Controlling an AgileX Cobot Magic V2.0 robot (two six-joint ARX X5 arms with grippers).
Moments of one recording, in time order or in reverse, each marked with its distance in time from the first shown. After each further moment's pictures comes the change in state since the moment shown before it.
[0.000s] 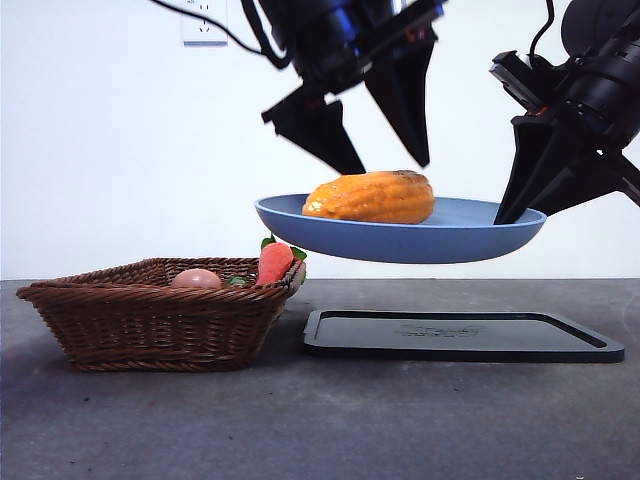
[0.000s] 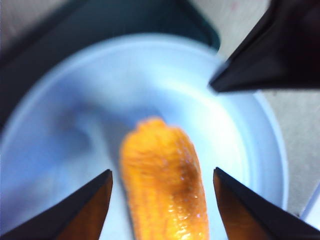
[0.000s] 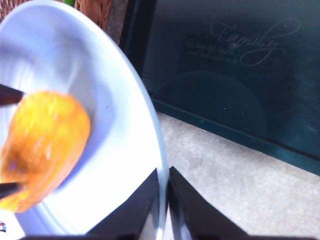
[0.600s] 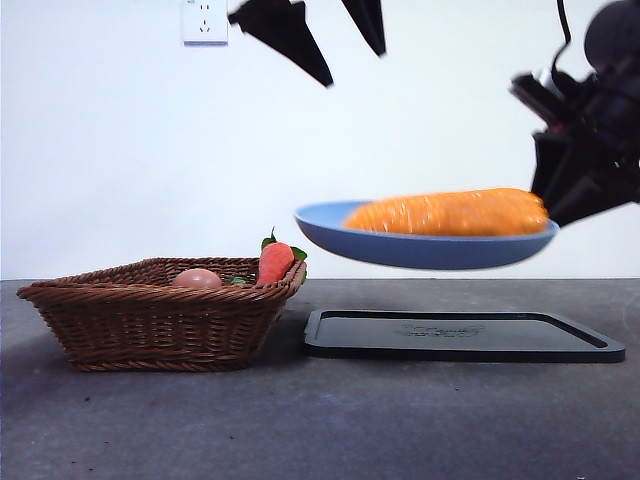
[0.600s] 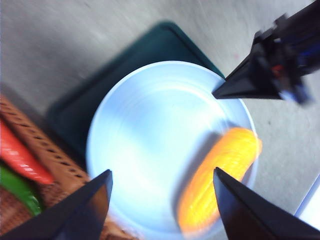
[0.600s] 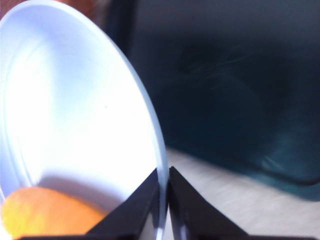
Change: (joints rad) left arm 0.086 0.002 0.348 -0.269 -0.015 0.031; right arm -0.109 0.061 0.012 0.058 -0.002 0.023
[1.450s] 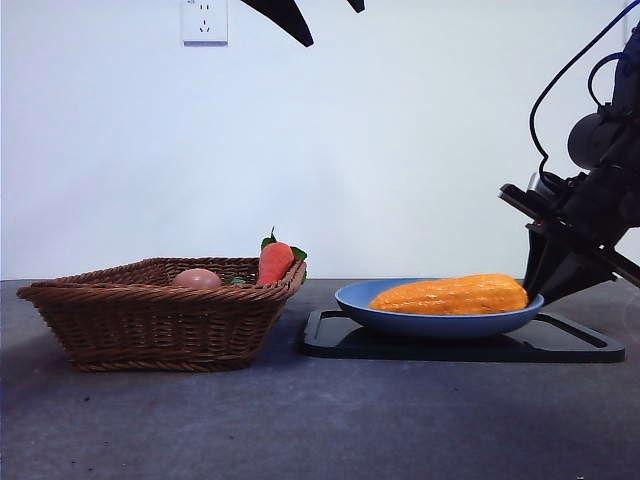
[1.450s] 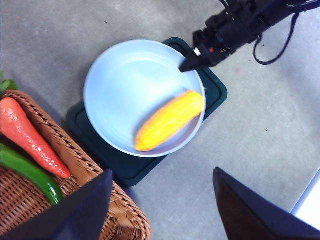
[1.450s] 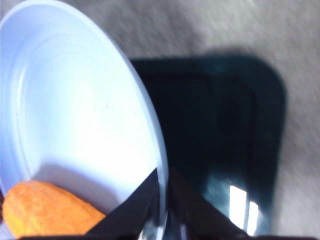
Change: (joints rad) left arm 0.029 0.000 0.117 -0.097 0.000 0.000; right arm -0.075 0.398 0.259 0.022 0.038 0.018
